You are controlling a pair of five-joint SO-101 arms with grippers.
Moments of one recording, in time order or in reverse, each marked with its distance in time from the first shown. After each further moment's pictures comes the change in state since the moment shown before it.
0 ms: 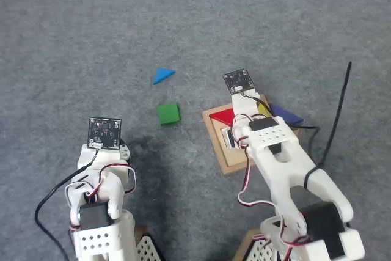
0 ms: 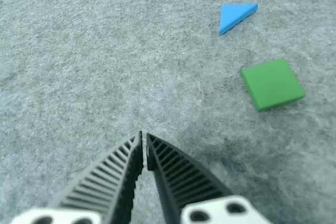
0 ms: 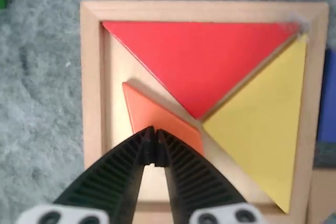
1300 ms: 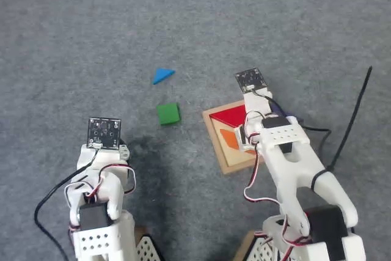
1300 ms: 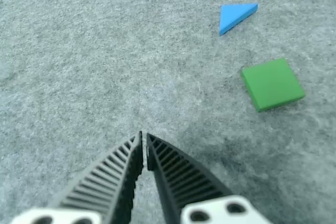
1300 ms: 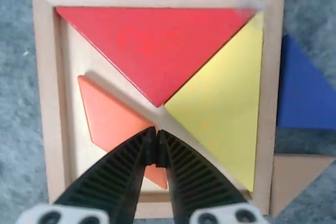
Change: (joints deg) left arm 0.0 0.0 0.0 0.0 0.0; right arm 4.2 -0.9 -0.8 1.3 3.4
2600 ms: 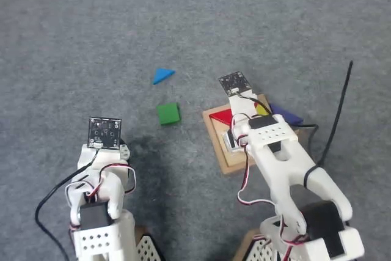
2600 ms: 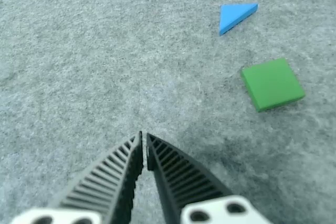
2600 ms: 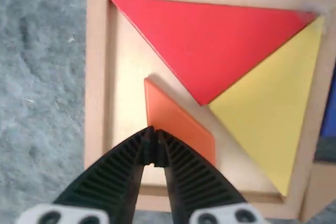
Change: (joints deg) left arm 0.0 0.0 0.0 0.0 0.0; right arm -5.0 2.5 -2.0 3.6 -0.6
